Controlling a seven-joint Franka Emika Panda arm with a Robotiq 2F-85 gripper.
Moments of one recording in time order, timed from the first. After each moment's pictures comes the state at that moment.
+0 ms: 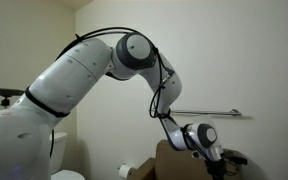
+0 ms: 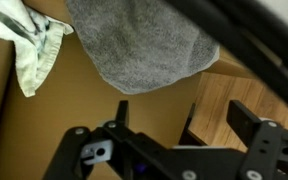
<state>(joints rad) -0.40 0.69 -0.18 -1.92 -0.36 2.58 -2.17</state>
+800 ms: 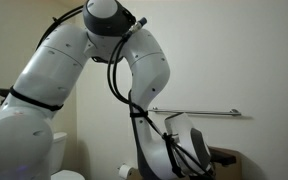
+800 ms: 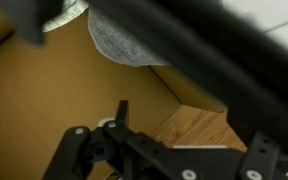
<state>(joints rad) -0.25 0.44 -0.63 -2.48 -1.07 3.34 -2.16</state>
